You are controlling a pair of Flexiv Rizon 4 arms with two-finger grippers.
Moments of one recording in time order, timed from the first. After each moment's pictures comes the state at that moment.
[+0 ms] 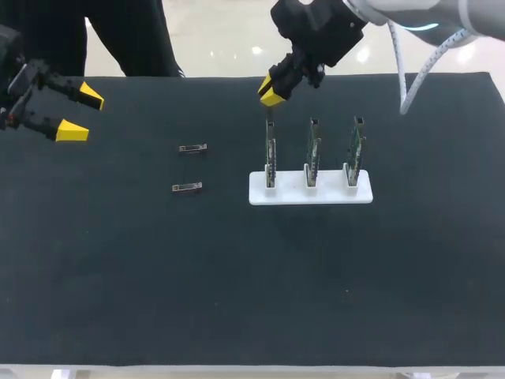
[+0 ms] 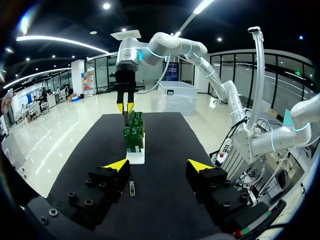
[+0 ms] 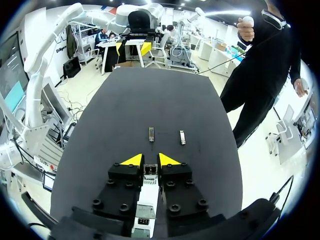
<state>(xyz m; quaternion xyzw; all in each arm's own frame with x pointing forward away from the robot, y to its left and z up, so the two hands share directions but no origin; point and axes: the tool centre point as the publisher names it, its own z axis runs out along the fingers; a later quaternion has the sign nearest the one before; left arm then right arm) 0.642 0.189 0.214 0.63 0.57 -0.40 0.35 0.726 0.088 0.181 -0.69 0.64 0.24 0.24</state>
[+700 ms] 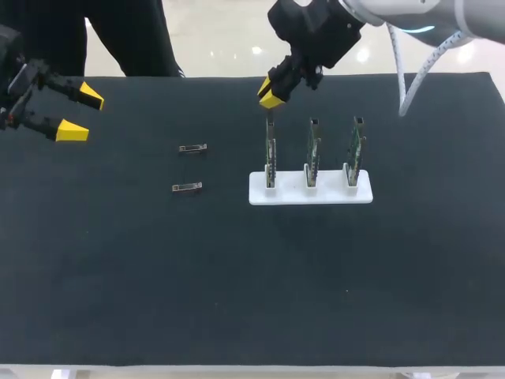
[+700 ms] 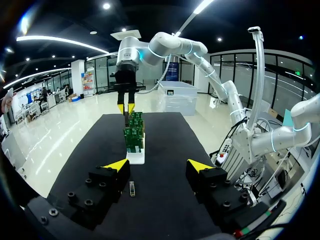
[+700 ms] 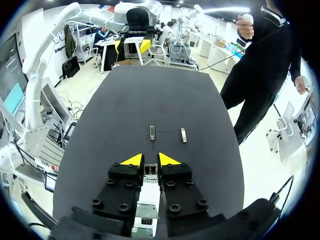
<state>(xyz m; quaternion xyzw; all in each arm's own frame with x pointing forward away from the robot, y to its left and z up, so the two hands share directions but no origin) 0.642 0.189 0.214 0.63 0.57 -0.40 0.35 0.723 0.089 0.179 -0.69 0.64 0.24 0.22</state>
